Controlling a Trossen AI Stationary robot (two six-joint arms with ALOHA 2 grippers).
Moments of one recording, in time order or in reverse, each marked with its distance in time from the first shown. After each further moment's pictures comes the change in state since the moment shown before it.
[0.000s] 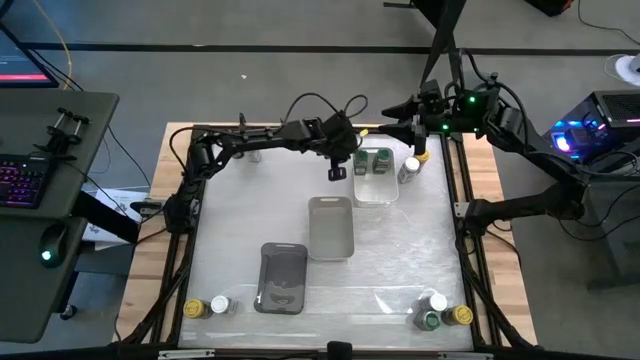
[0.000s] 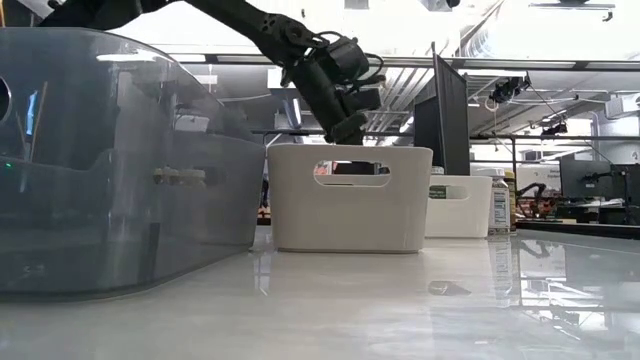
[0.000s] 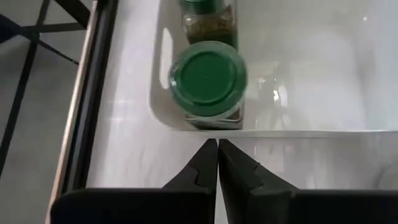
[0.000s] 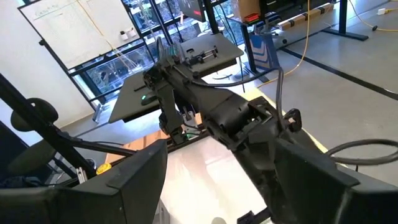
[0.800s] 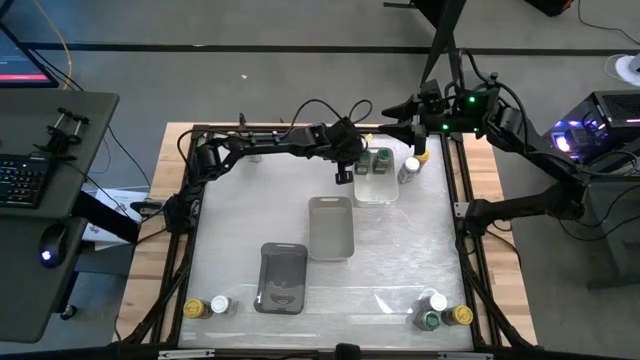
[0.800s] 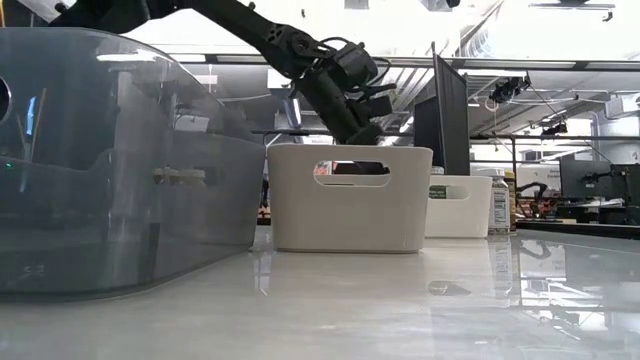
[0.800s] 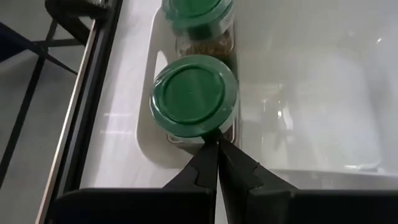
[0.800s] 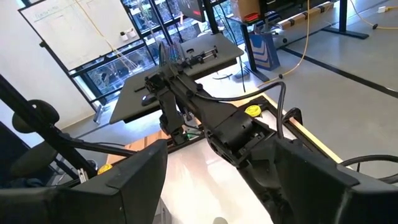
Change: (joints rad) left arm -0.027 0.054 0.000 0.130 -0.013 -0.026; right arm 0.000 0.000 0.000 0.000 0.000 0.011
